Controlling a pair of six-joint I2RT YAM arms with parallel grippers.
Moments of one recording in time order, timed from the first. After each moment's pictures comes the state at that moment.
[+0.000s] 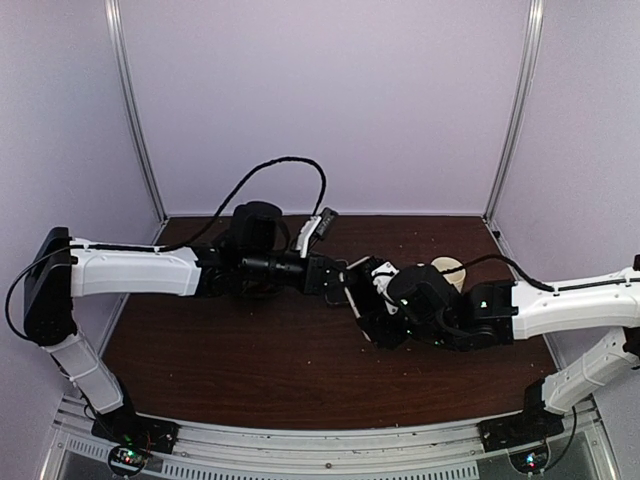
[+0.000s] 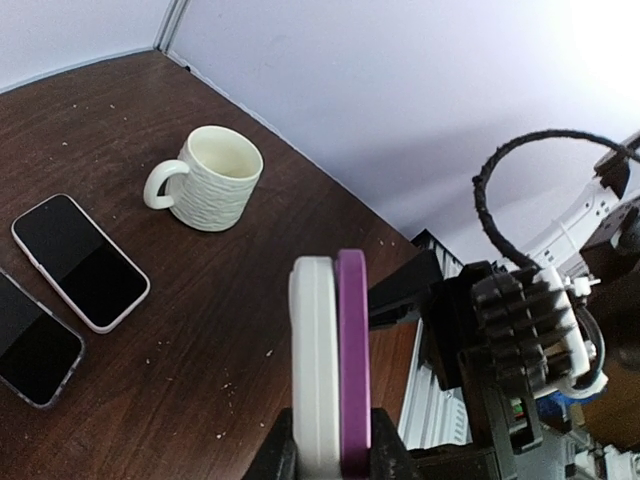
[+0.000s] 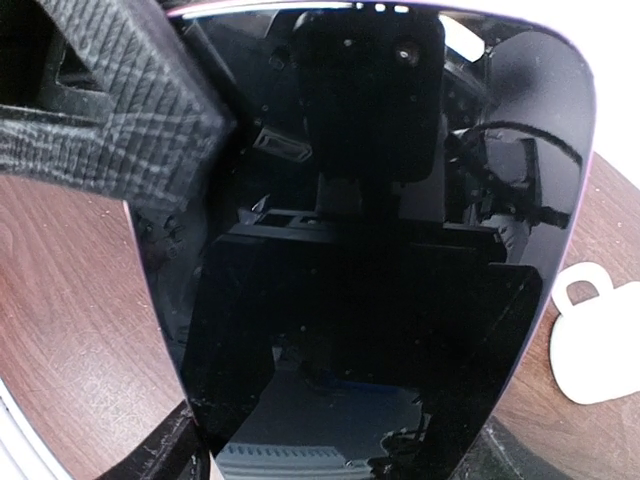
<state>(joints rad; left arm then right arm) -0.91 1.66 1.14 0.19 0.52 -0.46 1.17 1.33 0.90 -0.30 0.49 0.31</state>
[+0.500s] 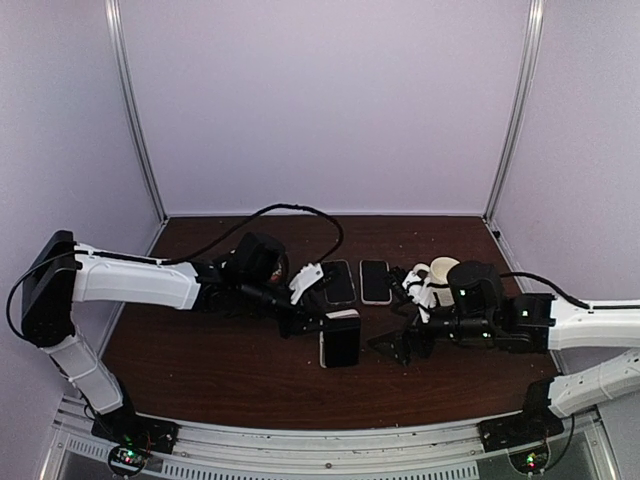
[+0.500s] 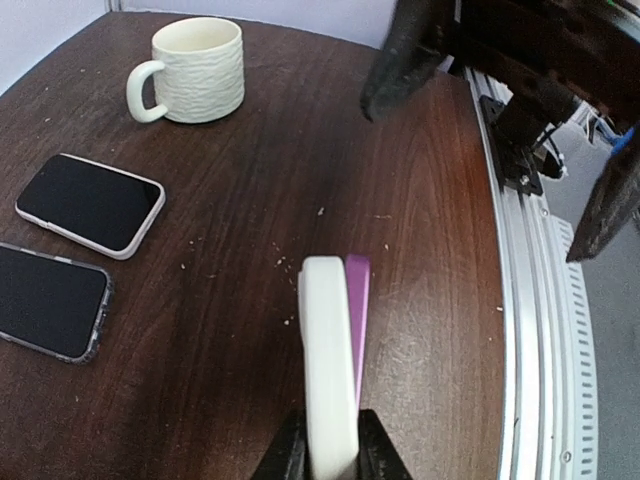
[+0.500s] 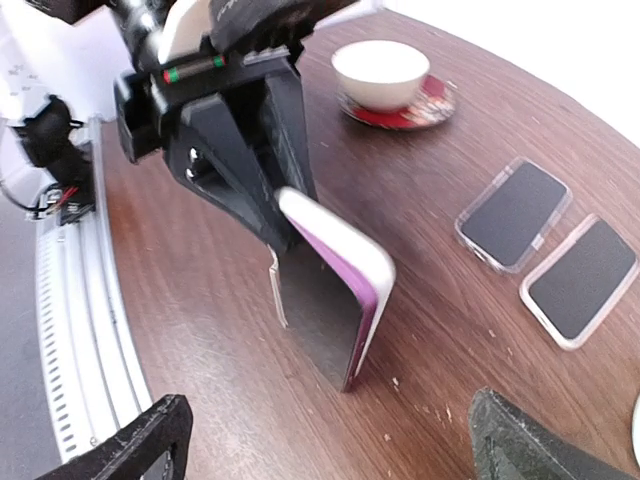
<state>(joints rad) -0.92 1.66 1.03 -0.02 0.50 0.09 1.01 1.06 0.63 -0.09 -0.05 0.11</state>
